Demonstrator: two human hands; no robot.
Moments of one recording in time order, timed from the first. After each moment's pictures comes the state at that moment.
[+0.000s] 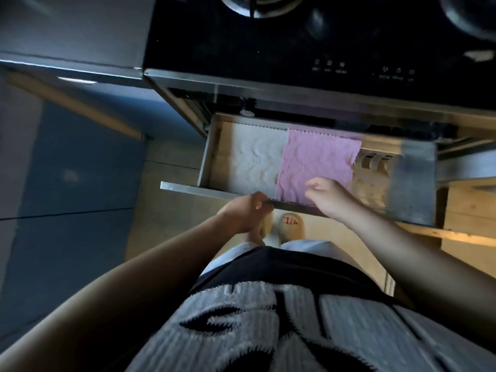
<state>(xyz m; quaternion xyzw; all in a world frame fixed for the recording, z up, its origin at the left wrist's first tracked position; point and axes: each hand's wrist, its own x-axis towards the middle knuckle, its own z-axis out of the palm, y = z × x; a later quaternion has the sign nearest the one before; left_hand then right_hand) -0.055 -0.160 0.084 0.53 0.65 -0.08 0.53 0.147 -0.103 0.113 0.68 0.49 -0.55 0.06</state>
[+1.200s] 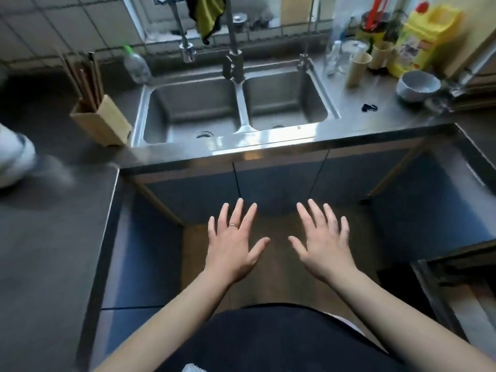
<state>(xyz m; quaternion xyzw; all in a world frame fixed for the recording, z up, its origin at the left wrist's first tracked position) -0.279 -0.686 0.218 0.12 0.98 0.10 0.10 -0.253 -0.483 0.229 0.04 0.99 -0.12 0.10</state>
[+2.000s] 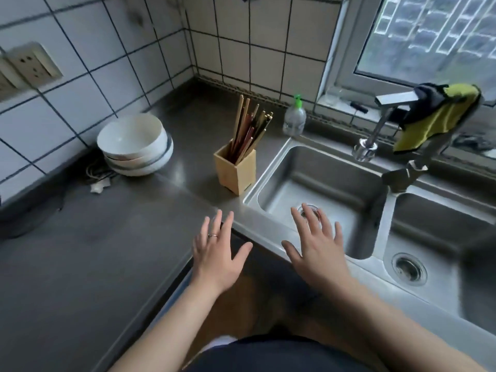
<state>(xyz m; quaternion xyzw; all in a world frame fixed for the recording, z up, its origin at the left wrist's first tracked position) -0.488 -0.910 0.243 -0.27 0.94 0.22 -0.04 -0.604 -0.729 0.274 -0.30 0.95 -0.09 0.07</state>
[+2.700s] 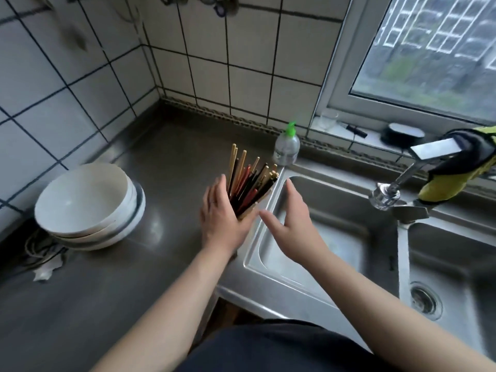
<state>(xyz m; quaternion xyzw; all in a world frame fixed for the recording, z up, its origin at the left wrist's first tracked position) -0.707 -1.048 0.271 -0.24 0.90 0.34 -0.15 -0.752 -0.898 0.311 -0.21 0.89 -0.40 0.11</state>
